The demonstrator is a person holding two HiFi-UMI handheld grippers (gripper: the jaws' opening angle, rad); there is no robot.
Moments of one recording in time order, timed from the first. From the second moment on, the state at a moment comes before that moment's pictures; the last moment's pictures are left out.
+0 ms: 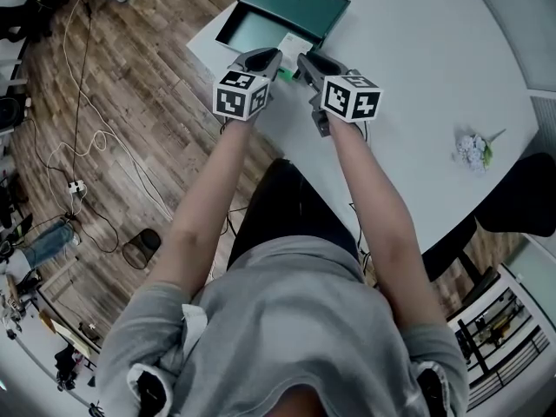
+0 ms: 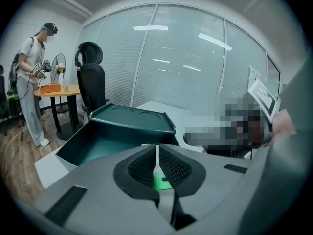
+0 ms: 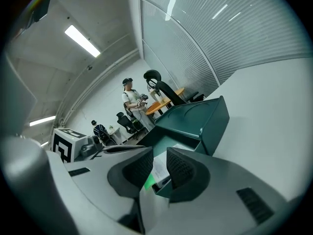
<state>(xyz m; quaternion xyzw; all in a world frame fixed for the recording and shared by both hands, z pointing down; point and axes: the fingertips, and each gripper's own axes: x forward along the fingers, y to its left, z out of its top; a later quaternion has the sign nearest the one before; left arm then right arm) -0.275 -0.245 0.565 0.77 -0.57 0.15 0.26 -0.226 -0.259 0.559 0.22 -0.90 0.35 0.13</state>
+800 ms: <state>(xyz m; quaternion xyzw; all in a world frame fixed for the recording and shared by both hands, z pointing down) -0.237 -0.218 0.388 0.79 -0.61 0.02 0.10 -0.131 -0.231 0.386 0.29 -0.95 0.11 0.03</state>
